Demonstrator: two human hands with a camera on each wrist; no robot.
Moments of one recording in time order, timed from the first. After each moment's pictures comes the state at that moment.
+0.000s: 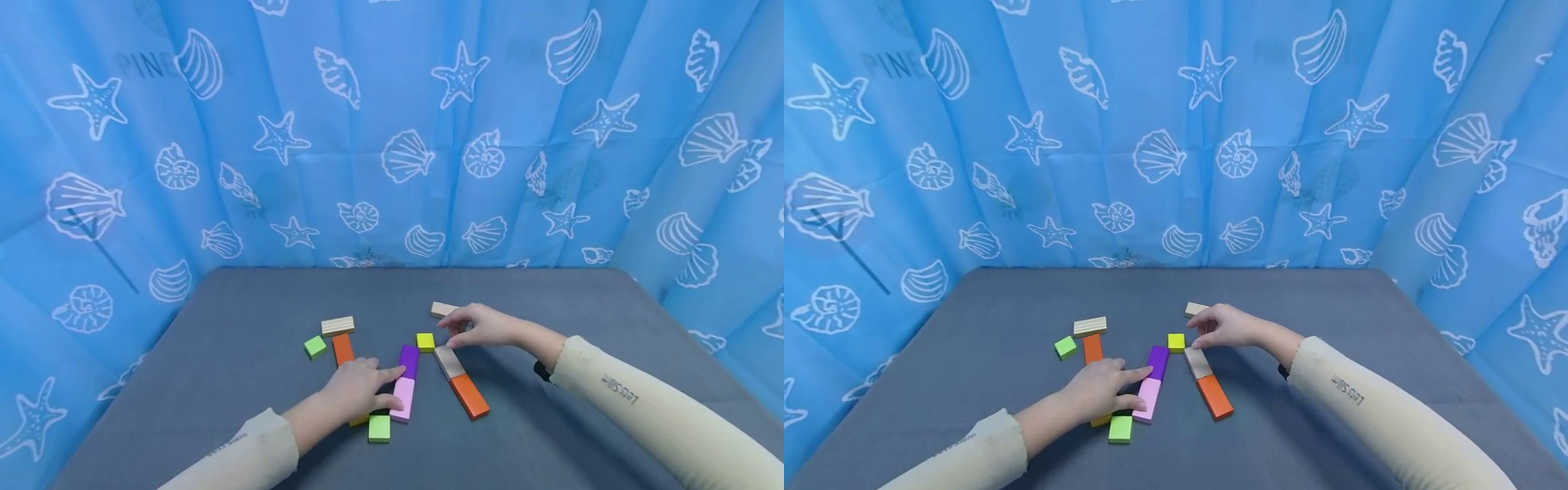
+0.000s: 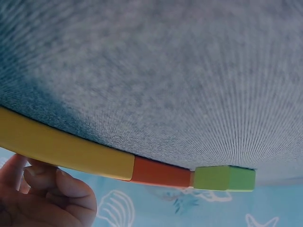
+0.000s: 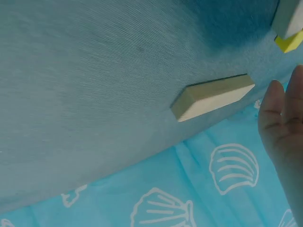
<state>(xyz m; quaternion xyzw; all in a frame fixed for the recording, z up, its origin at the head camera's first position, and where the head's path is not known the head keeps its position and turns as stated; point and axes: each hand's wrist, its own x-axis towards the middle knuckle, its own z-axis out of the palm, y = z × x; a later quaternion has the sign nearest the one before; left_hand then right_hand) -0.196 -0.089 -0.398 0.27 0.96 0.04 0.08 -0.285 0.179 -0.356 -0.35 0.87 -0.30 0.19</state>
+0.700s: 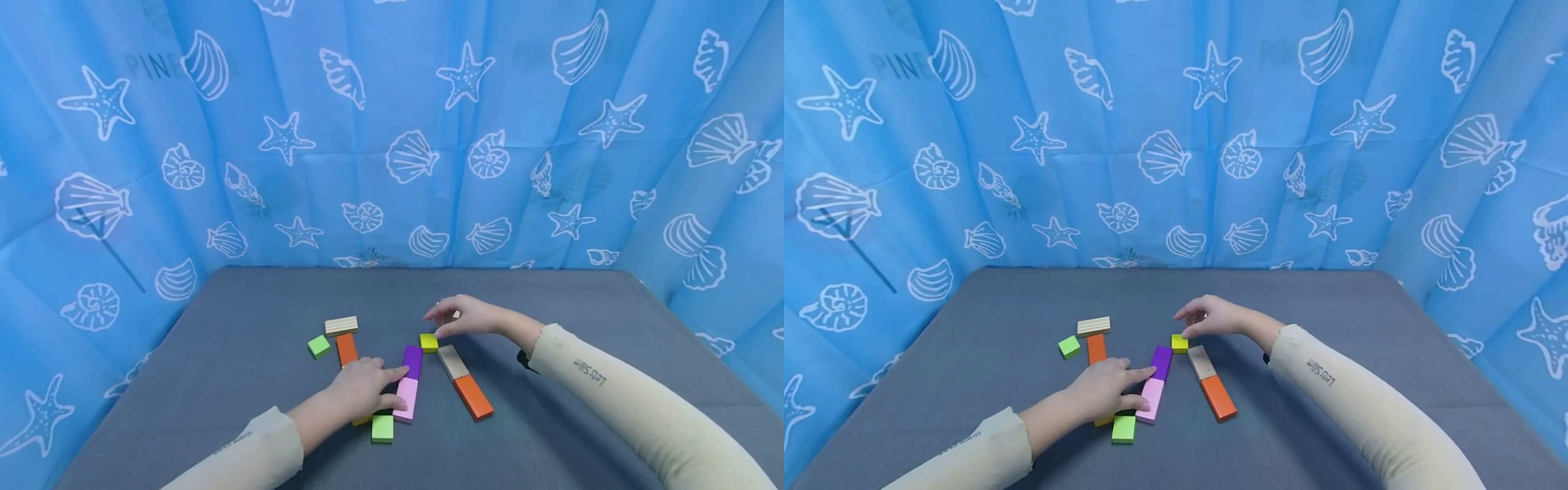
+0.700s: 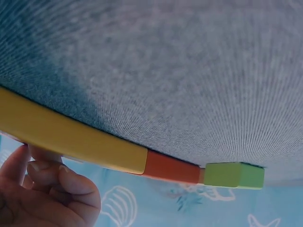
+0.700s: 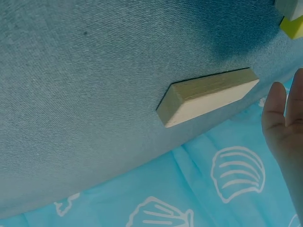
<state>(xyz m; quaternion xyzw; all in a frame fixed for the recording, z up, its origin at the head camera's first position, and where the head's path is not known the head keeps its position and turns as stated) -0.197 -0.086 -0.397 0.26 0.96 0.04 0.08 -0.309 0.156 -0.359 -0.36 0.86 -0.31 0.20</state>
